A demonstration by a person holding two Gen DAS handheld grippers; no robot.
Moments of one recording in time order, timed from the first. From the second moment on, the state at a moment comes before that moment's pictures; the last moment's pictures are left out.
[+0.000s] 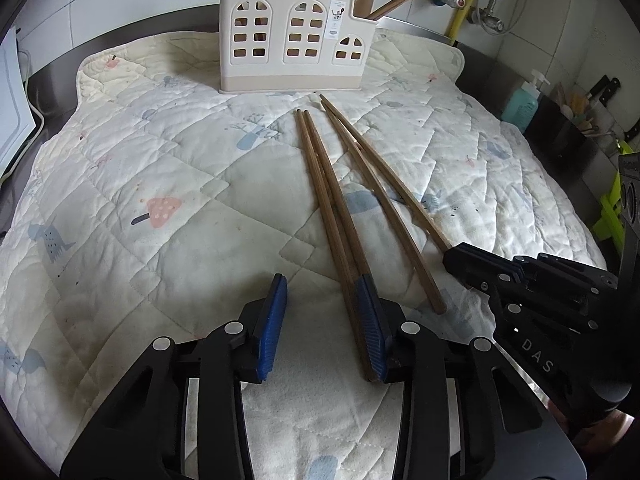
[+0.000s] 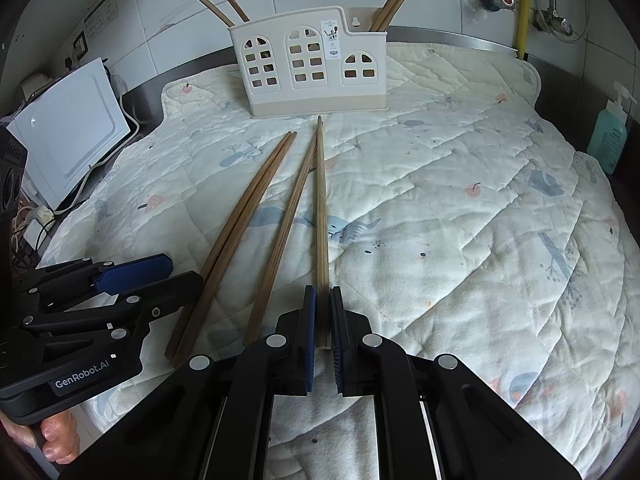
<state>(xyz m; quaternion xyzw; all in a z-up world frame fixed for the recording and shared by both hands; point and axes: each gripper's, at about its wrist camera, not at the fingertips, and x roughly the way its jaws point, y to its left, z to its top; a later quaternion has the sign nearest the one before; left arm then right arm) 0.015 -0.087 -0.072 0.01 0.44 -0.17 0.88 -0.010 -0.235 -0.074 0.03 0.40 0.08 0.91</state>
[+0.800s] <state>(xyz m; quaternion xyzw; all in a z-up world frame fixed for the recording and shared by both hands) 0.023 -0.080 -0.073 0.03 0.44 -0.13 0.89 -0.011 -0.236 -0.074 0.03 0.40 0.09 0.91</state>
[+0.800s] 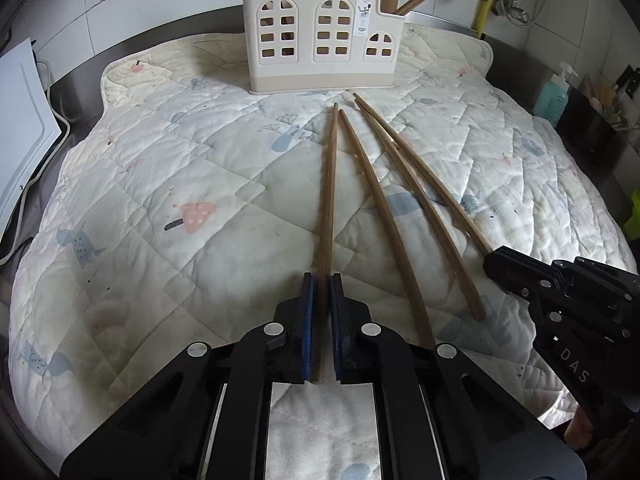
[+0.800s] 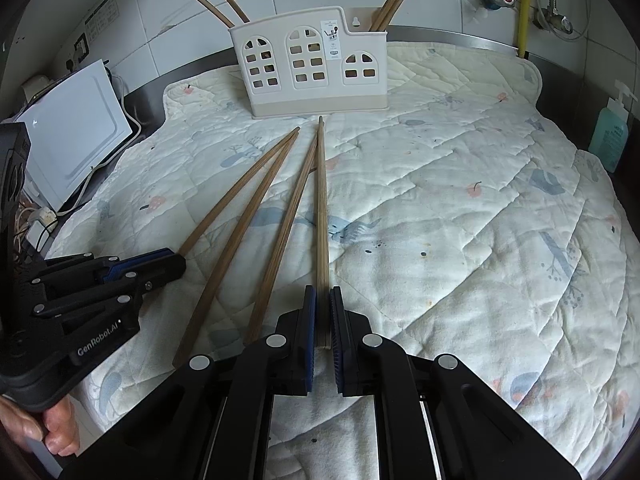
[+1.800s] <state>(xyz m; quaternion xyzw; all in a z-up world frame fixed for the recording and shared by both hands) 0.023 -0.054 -0.022 0.00 0.36 -0.18 0.92 -0.022 -0.246 -0.014 0.02 0.33 0.09 0.94</state>
